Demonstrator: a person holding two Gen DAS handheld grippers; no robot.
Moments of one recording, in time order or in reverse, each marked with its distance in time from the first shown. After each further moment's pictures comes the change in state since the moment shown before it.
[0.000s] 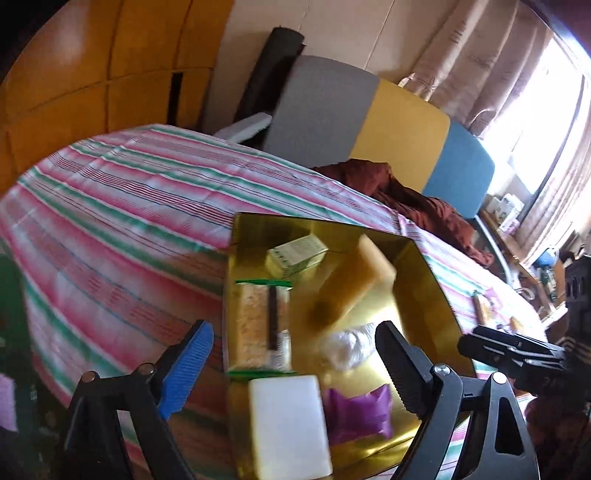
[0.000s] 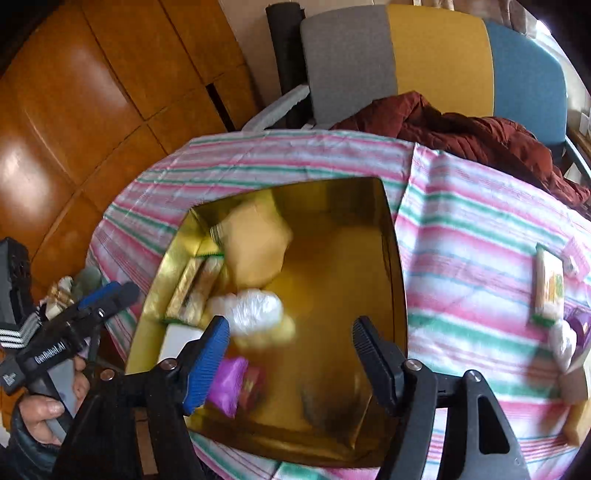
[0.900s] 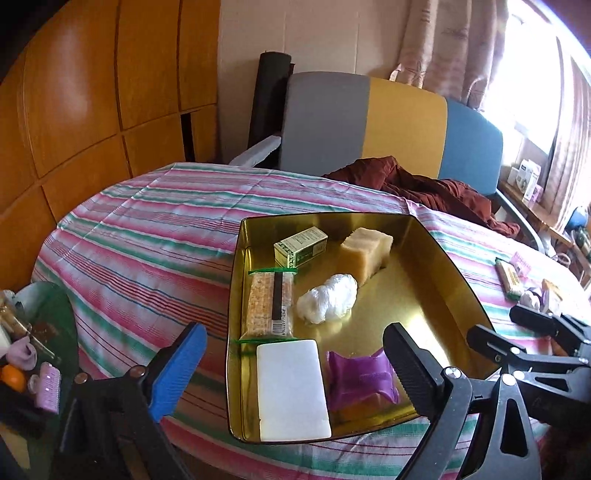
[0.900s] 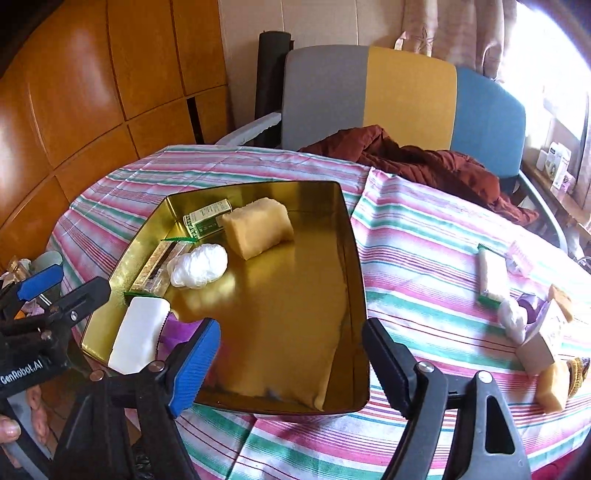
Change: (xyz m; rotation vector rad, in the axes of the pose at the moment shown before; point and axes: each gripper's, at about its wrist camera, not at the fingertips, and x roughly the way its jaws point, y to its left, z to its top) left arm -0.027 -0.053 -0.039 0.154 -0.076 0.171; right arm -0.026 0.015 -0.054 -0.037 -0.162 -0.227
